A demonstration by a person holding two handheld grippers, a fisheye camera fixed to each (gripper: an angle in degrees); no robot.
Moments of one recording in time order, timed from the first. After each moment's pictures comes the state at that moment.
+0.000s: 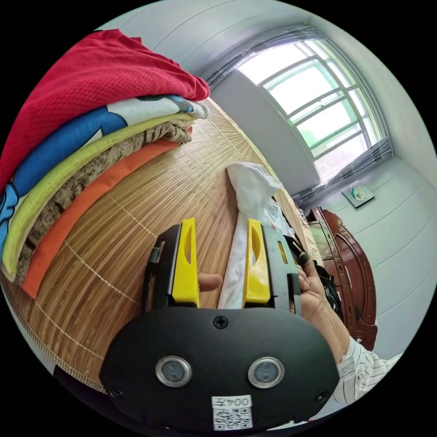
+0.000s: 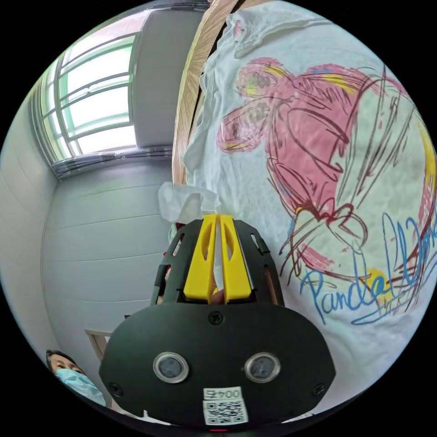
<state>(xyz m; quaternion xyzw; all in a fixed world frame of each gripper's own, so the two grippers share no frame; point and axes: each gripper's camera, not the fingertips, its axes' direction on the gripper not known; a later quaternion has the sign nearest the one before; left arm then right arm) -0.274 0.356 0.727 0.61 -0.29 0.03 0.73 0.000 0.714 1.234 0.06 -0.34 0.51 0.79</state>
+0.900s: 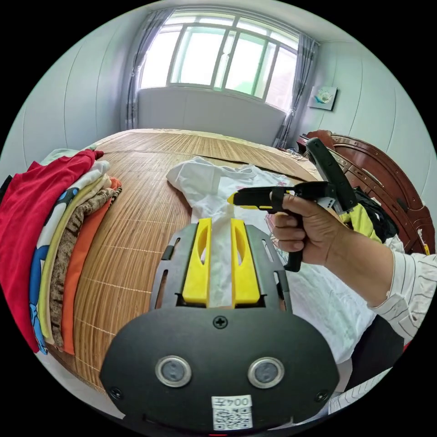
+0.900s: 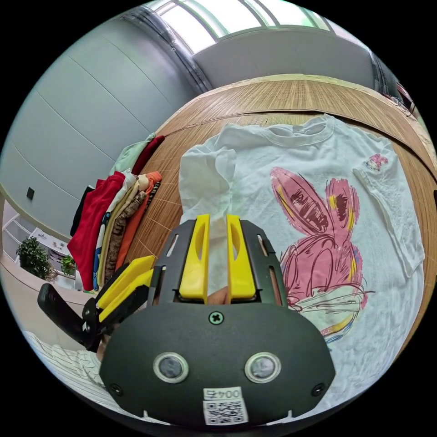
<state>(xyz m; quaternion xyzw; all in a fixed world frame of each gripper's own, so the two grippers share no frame) -0.154 0.259 0.857 0.48 -0.52 0.21 0.68 -0.049 0.638 1.231 -0.02 -0.12 0.13 0.98</state>
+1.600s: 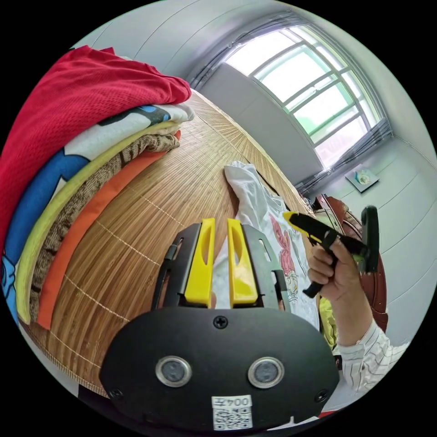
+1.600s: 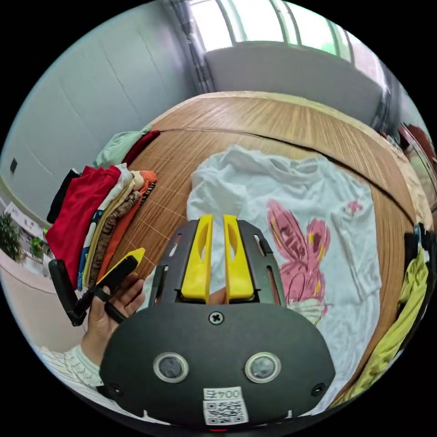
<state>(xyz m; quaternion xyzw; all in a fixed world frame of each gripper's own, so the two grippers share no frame) -0.241 0.295 0.727 0.58 -0.33 0.05 0.74 -0.128 0.570 1.214 -0.02 -0.01 0.05 1.00</state>
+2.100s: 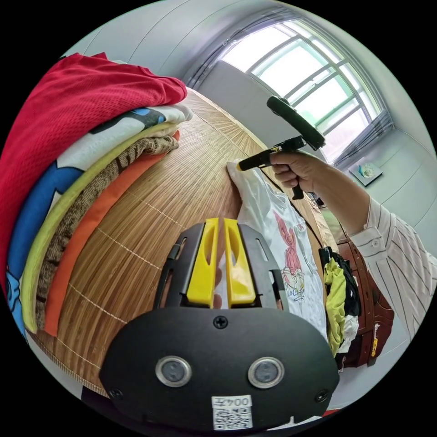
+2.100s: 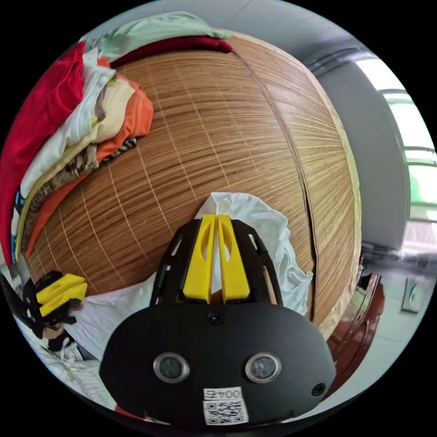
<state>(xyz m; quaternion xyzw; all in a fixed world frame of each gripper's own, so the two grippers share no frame) -0.257 0.299 0.714 0.58 -0.36 0.04 0.73 -0.248 0.415 1.351 -0.22 0.15 -0.28 0.92</state>
